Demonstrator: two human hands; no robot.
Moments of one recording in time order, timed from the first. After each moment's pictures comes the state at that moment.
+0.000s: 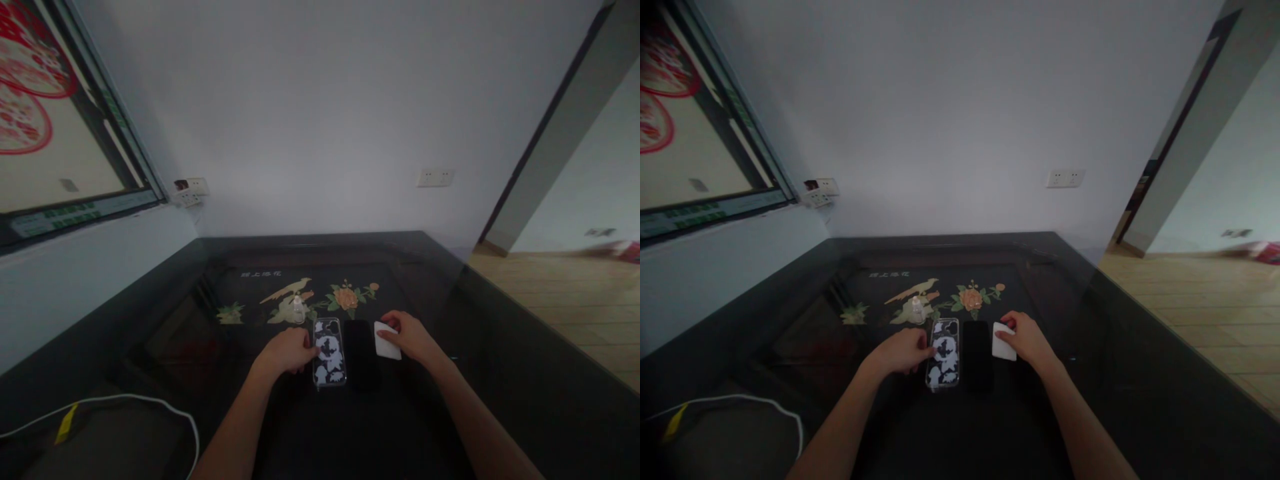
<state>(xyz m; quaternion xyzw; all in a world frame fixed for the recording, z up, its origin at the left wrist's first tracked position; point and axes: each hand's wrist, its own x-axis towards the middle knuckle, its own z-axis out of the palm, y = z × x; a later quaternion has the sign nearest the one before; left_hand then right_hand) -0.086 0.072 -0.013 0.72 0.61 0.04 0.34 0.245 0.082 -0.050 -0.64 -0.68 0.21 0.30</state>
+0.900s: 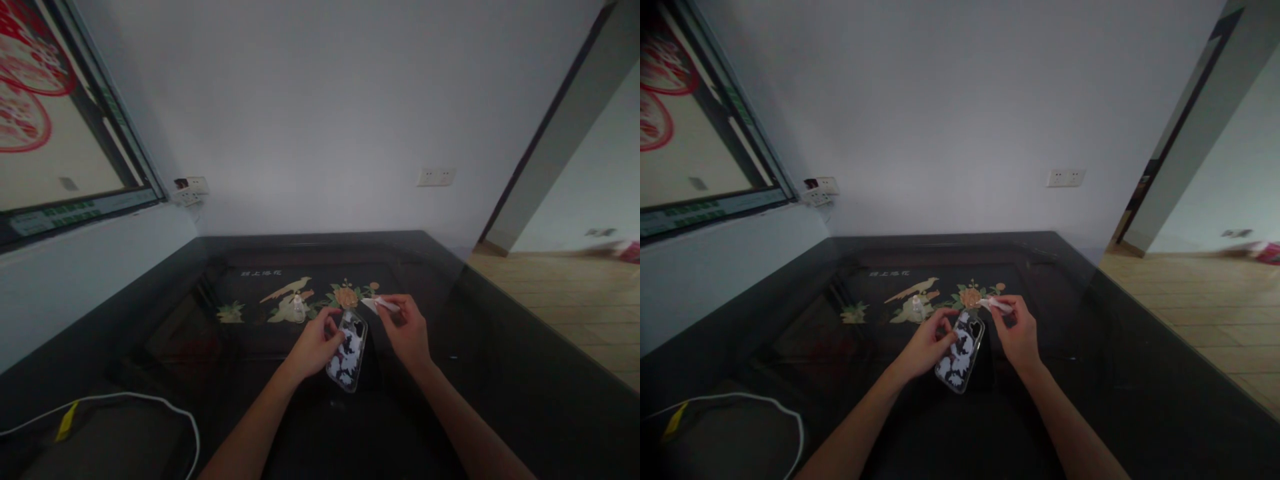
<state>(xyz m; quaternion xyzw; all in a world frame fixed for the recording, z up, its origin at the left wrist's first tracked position) -0.031 0.061 -0.019 0.65 0.44 0.36 0.50 0.188 0.053 -0.006 -0.49 -0.60 0.17 0.62</state>
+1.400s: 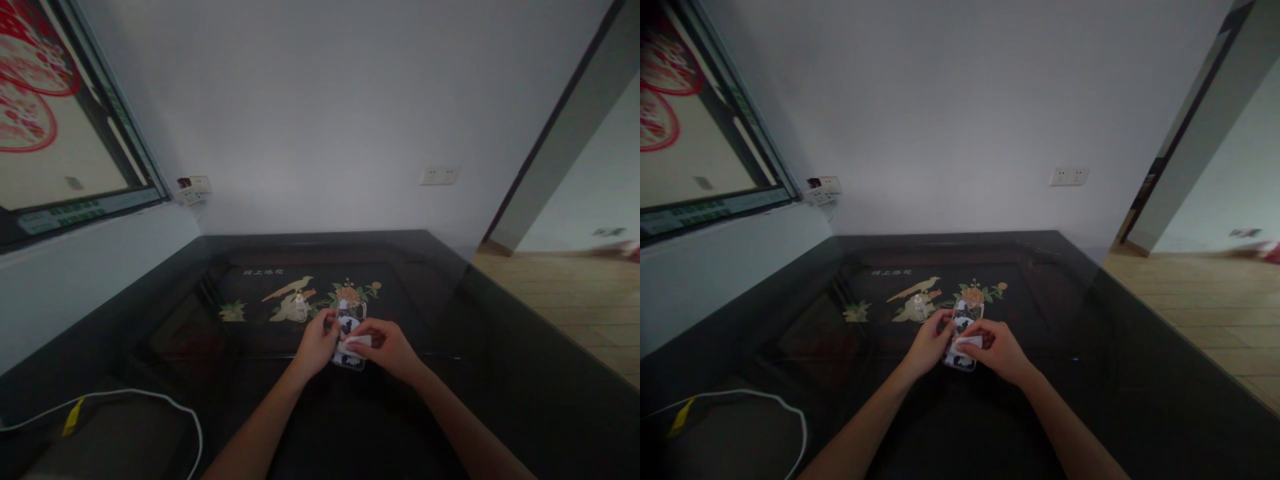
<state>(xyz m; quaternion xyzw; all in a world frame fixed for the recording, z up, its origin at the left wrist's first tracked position) -0.024 0.069 -0.034 0.62 0.47 0.43 0.45 0.167 0.038 -0.010 -0.41 -0.66 0.47 0.42</state>
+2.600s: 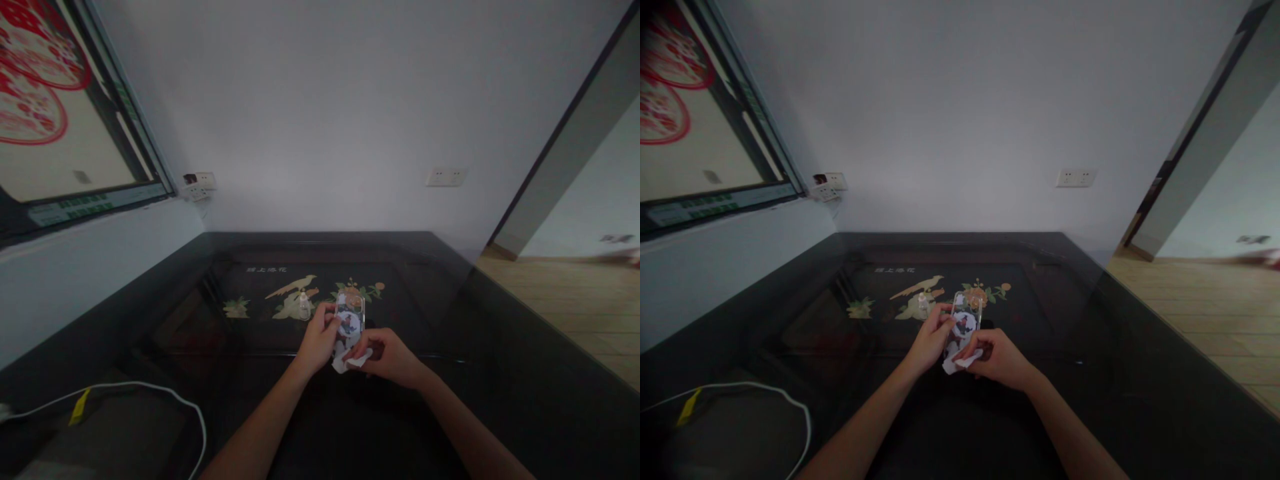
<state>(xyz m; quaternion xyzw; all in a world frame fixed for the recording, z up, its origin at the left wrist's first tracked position) -0.022 0.070 -0.033 0.52 0.43 0.50 0.54 0.165 0.035 -0.018 -0.36 -0.65 0.57 0.34</state>
